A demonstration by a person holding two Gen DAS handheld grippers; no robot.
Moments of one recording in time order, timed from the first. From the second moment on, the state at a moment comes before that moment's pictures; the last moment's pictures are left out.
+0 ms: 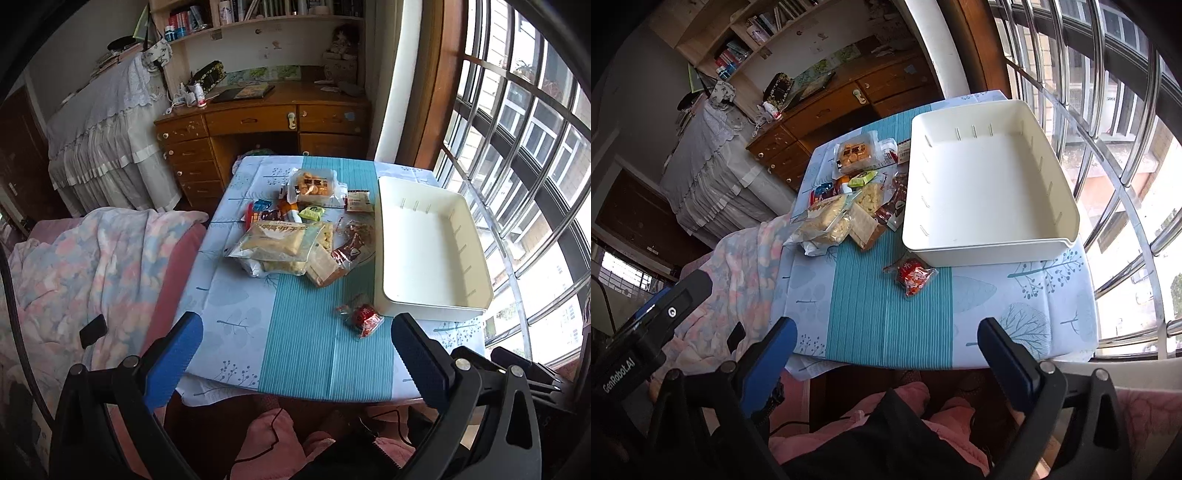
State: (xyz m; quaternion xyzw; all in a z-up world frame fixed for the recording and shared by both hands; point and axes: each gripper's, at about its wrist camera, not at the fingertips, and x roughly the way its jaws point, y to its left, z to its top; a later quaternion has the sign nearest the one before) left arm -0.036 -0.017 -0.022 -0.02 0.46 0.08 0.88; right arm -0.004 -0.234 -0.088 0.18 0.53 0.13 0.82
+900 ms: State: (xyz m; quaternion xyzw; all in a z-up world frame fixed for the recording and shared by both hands) left arm 0.099 0.104 -0.115 -0.20 0.58 0.05 0.78; right arm 0.060 -0.243 -0.158 0.34 0.61 -0.01 0.72
